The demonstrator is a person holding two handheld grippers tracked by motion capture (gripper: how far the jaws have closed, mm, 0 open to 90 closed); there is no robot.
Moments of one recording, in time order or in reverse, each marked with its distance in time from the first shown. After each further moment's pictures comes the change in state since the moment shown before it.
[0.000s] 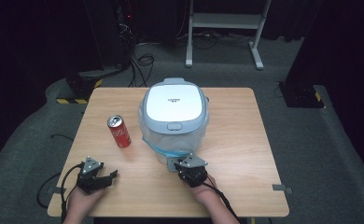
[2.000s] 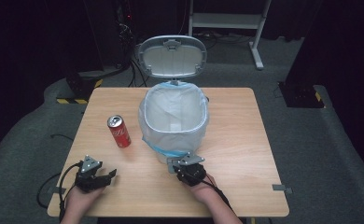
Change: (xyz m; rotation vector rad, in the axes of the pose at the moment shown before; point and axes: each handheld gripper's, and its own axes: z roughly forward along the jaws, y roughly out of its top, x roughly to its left) left arm 0.000 0.010 -0.009 -0.002 0.014 0.011; right arm -0.003 0.000 0.010 0.102 0.043 0.006
